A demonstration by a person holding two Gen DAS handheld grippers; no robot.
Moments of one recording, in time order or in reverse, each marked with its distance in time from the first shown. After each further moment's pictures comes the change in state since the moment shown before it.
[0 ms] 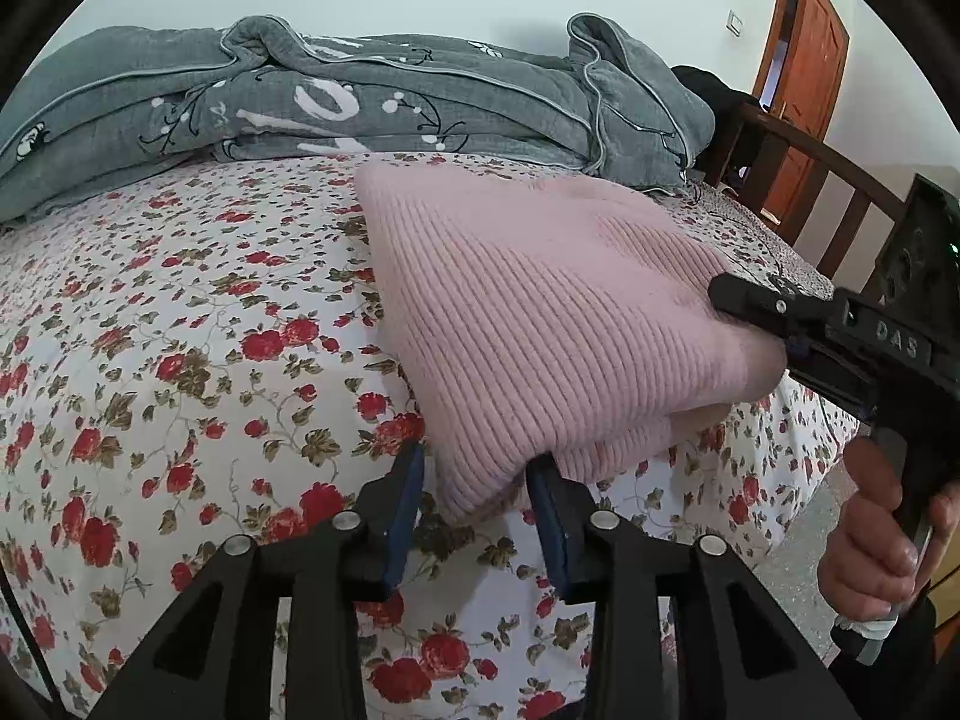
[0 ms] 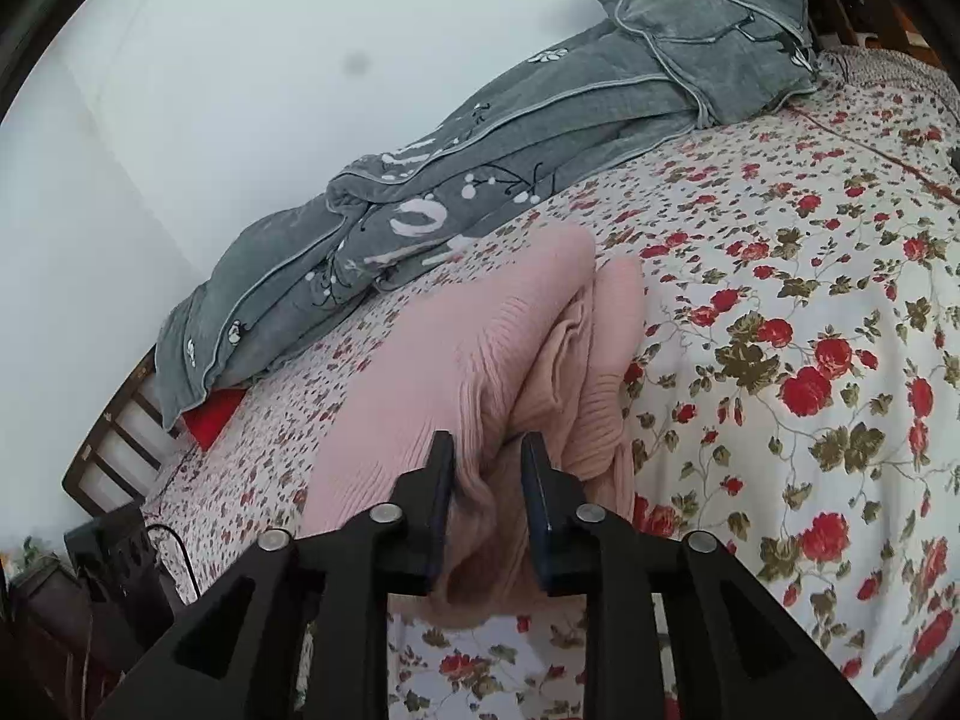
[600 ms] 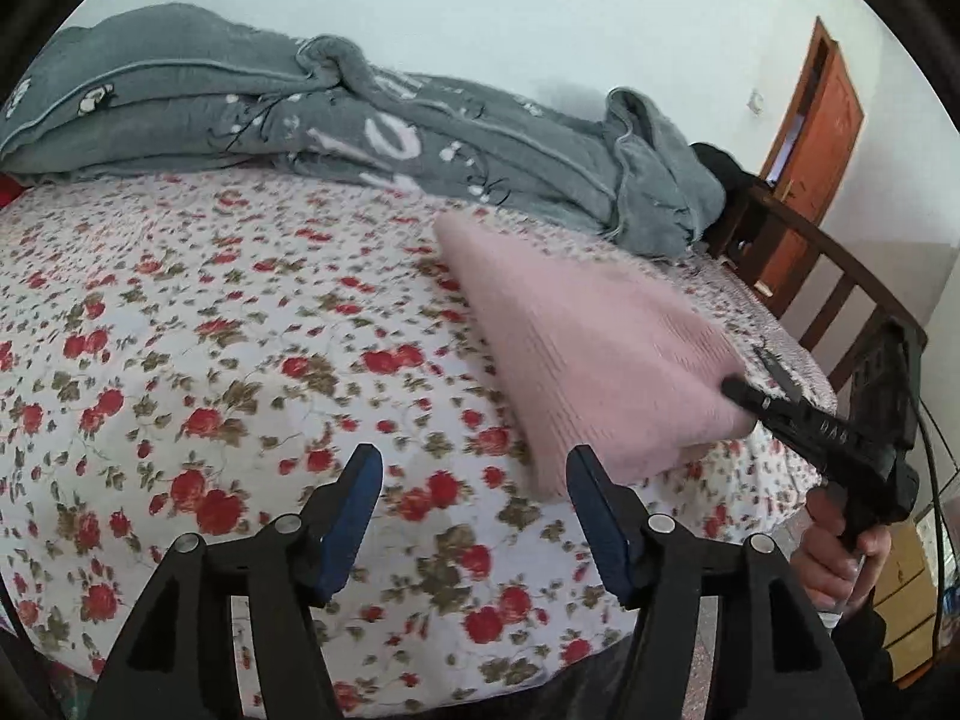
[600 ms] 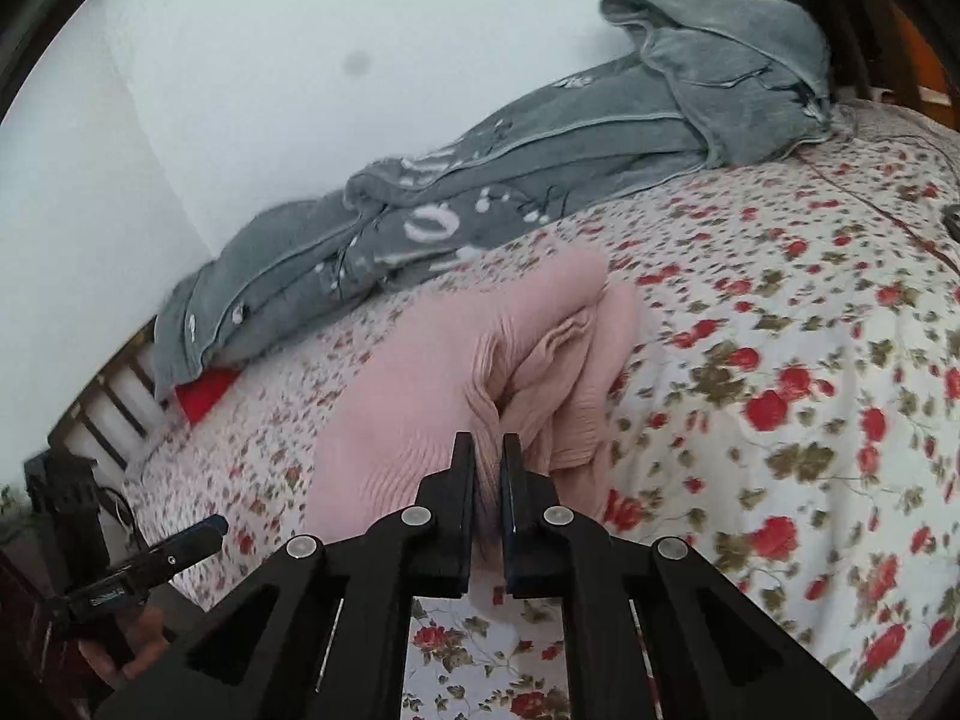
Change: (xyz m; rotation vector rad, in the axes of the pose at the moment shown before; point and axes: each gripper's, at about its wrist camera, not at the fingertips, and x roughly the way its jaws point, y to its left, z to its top) left arm -0.057 0.066 0.001 -0.137 -0.076 -0.044; right arm -0.014 -0.005 -0.011 -0.075 0.007 -0.028
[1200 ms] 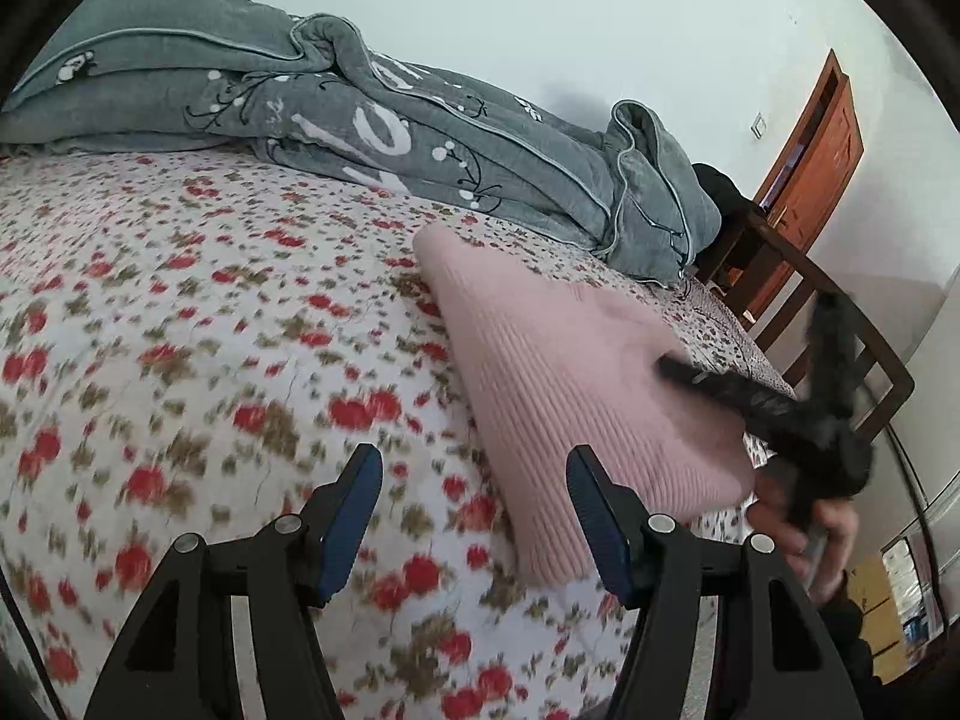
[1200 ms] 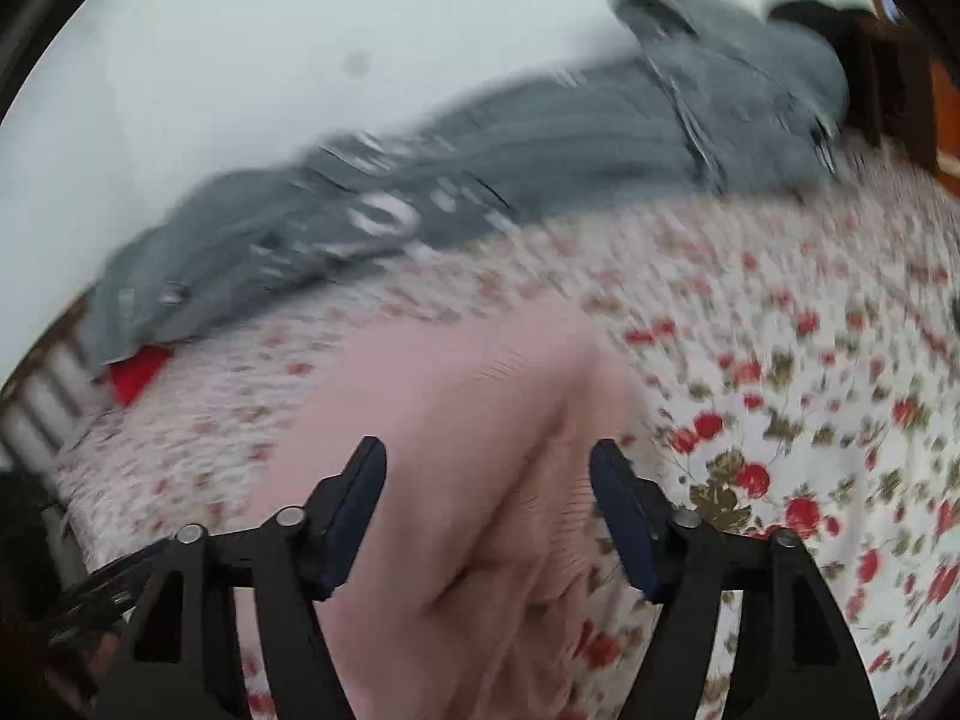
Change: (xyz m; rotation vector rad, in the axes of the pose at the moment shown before) left arm 0.035 0.007 0.036 -0.058 -0.002 -0.091; right arm 0.068 0.013 0.064 -0.022 0.089 -0.165
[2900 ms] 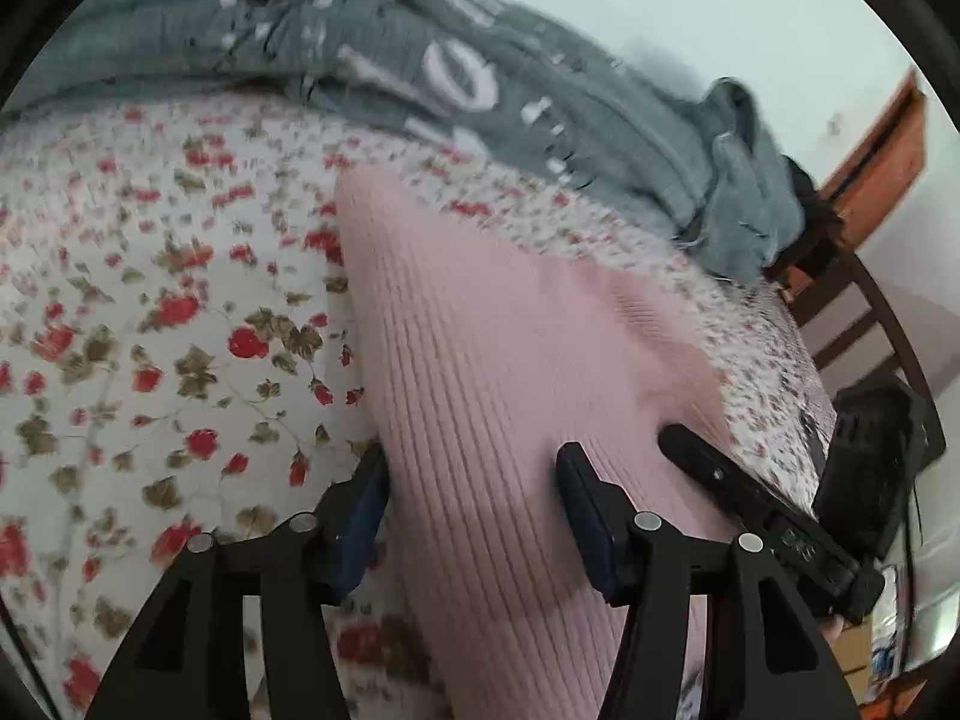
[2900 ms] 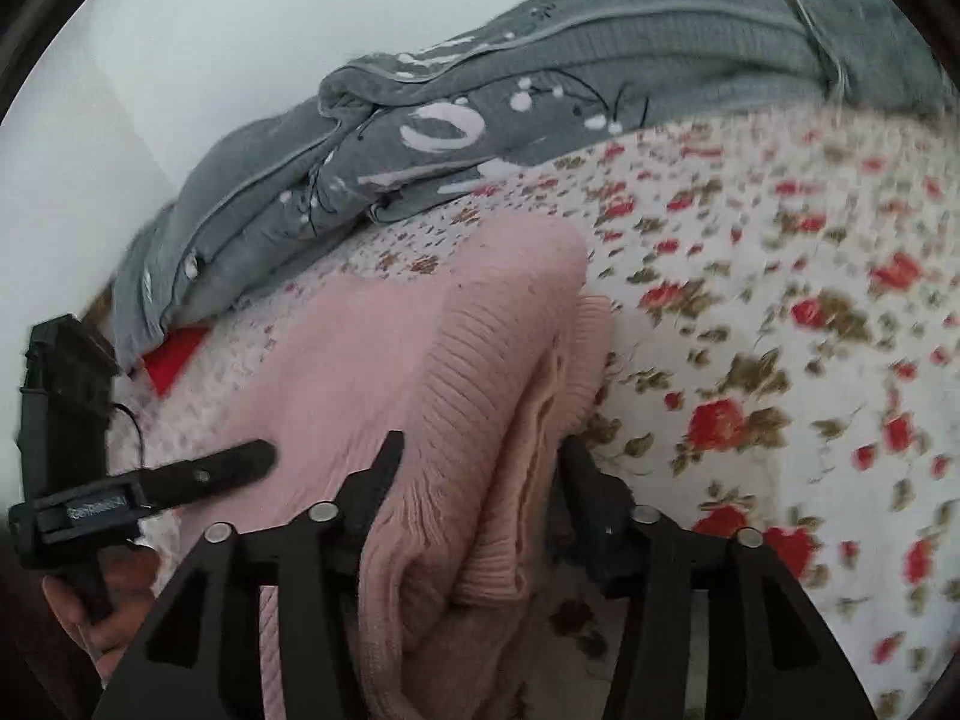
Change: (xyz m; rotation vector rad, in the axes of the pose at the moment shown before) left arm 0.075 0.061 0.083 -0.061 0.166 0.052; right arm 0.079 0.074 0.016 -0.053 0.056 0.114
